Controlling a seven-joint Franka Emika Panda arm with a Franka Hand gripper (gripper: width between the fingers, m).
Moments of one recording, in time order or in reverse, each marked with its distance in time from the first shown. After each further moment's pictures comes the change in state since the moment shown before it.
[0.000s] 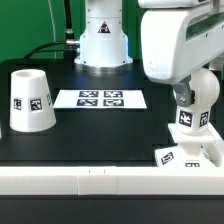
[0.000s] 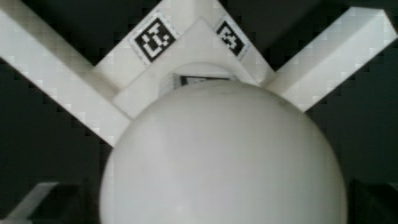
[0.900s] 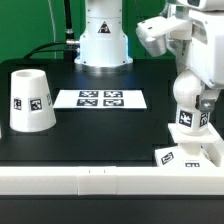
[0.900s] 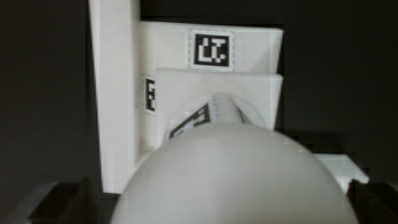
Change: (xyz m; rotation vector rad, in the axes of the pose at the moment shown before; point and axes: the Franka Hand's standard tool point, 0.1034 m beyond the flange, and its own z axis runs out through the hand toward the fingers) arm -0.008 0.004 0.007 -0.029 -0.098 -0.785
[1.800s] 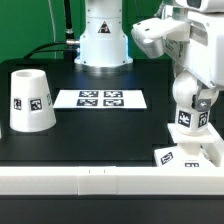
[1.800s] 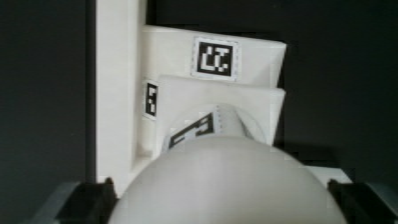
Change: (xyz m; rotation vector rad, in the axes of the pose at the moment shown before) arm -0.004 0.000 0.001 0.002 -0.001 0.014
